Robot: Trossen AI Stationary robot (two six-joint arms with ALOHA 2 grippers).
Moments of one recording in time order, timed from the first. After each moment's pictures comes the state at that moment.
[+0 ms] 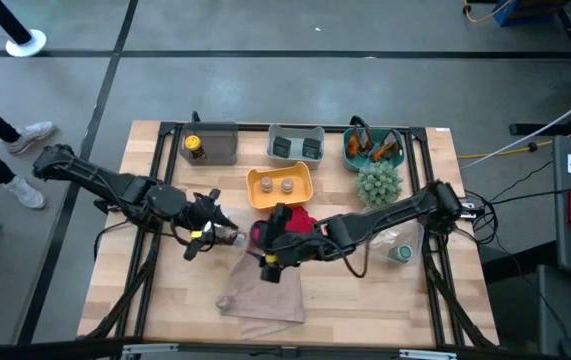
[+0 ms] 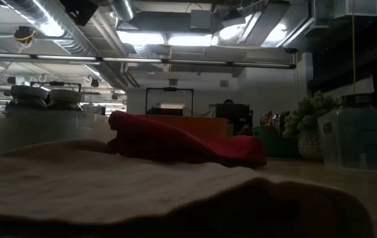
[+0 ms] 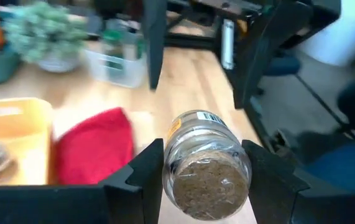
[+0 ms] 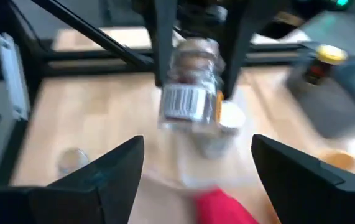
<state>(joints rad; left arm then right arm) -0.34 0.87 0.72 -0.25 -0.08 -0.23 0.34 2.00 1.87 -0.47 0.45 0.23</state>
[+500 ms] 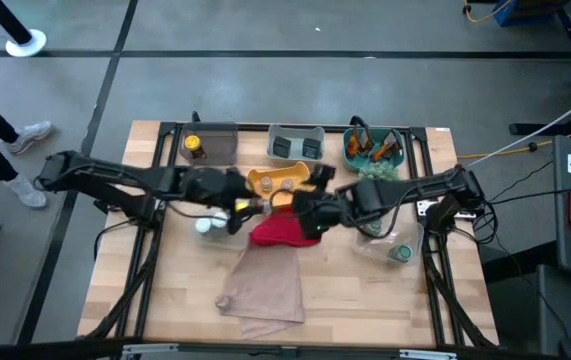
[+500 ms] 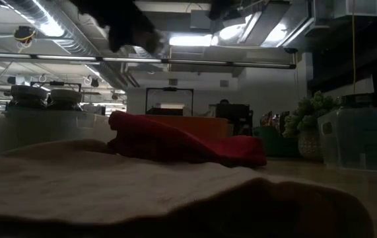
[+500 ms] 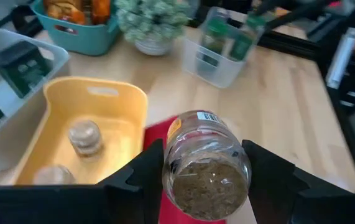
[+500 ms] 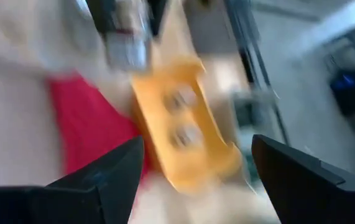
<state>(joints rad) -0.06 1.13 0.83 -0.23 -0.13 -0.28 0.25 1.80 1.87 -1.07 0.60 0.13</state>
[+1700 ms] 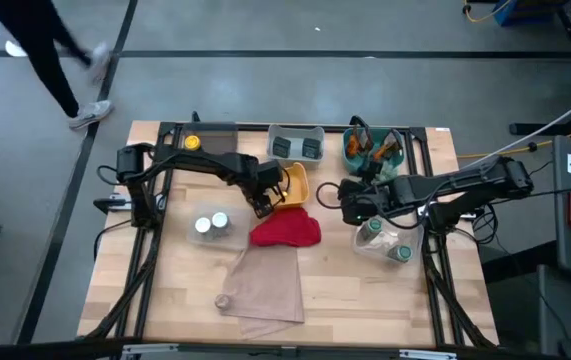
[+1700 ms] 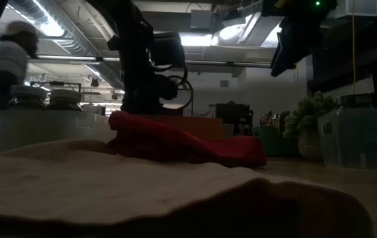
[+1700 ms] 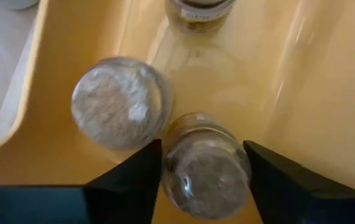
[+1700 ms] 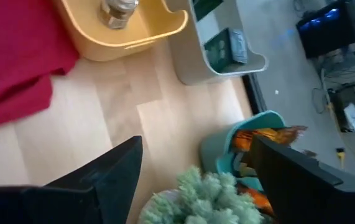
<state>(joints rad) 0.22 1.81 1.18 -0.69 -0.08 -0.24 0.17 1.36 1.15 -0.99 0.68 0.23</state>
